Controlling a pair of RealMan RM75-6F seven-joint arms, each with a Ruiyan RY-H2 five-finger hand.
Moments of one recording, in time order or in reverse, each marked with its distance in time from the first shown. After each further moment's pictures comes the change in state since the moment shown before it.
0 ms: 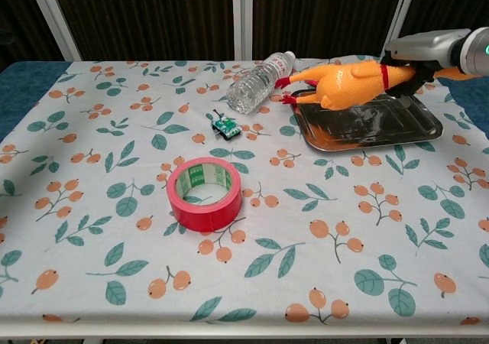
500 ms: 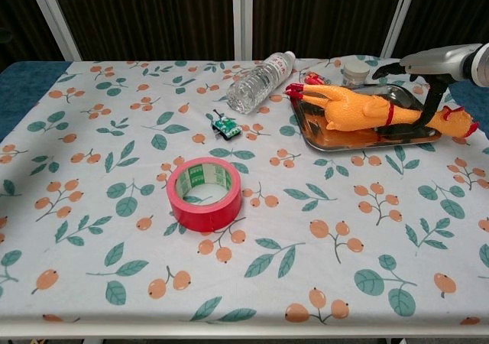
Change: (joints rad) left arm 0.008 -0.002 -0.006 0.007 0.004 0.014 0.027; right arm -0.026 -0.016 -0.002 0.098 -0.071 -0.070 0.066
